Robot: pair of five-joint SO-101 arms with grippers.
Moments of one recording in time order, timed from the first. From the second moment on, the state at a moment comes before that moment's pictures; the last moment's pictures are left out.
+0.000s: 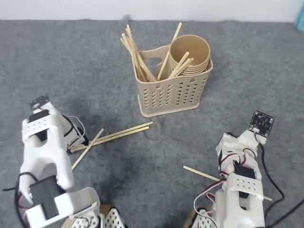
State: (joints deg) left arm -31.1 -7.9 45.0 69.6 16.3; right arm 9.6 -54.6 91.3 19.1 -11.6
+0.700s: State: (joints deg) left arm -31.5 1.5 39.9 62.8 18.6; right arm 9.7 -54.6 91.3 19.6 -11.5
